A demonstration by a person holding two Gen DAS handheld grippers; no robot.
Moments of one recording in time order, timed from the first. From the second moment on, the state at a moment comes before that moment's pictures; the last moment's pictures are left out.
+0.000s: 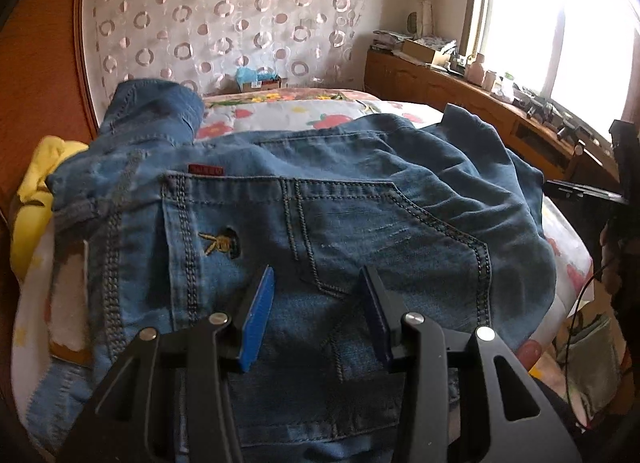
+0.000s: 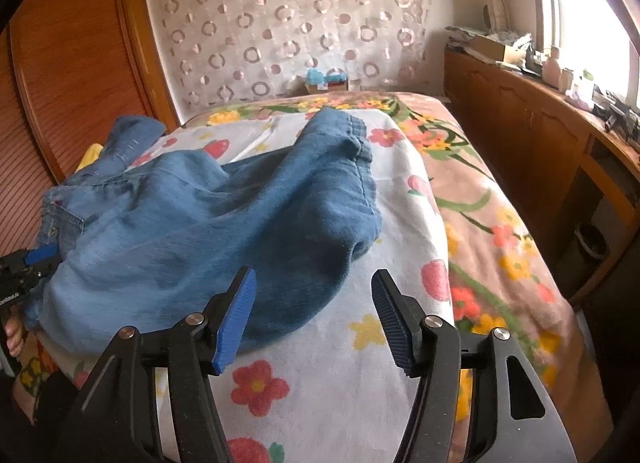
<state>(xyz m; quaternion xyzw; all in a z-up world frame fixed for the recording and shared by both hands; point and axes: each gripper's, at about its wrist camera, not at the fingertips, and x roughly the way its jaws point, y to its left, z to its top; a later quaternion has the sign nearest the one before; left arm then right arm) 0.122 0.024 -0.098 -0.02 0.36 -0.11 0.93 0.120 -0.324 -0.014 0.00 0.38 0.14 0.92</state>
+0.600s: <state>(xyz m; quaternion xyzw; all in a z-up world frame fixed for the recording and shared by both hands) 0.115 0.015 -0.101 0.00 0.35 -0.10 0.93 0.153 -0.341 -0.022 0.04 0.40 0.12 0.91</state>
